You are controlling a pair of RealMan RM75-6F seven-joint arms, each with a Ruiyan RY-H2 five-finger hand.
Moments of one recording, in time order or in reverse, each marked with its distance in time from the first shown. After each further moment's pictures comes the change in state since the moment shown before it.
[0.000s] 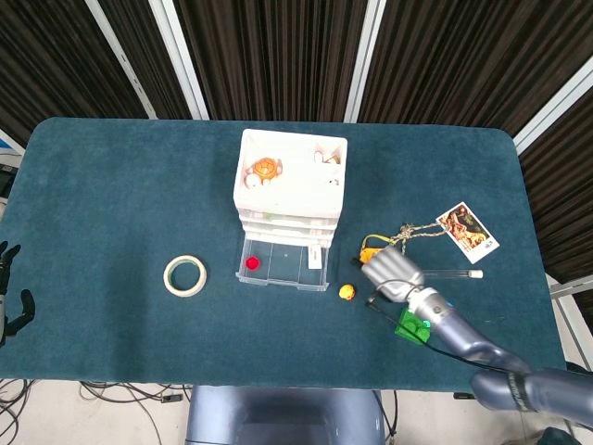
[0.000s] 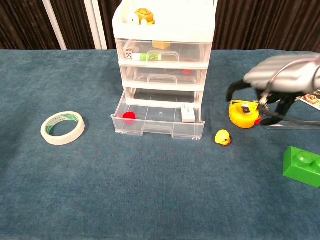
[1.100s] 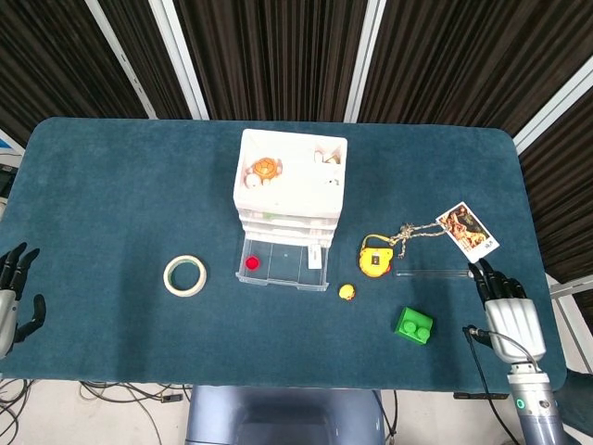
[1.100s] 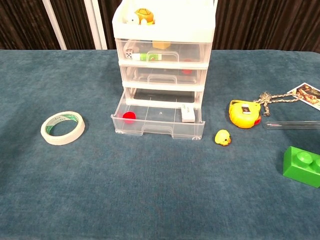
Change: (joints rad) left arm -0.003 0.025 0.059 0.023 0.147 0.013 0.030; right arm -0.578 -0.046 -0.072 0.023 -0.158 0.708 0.077
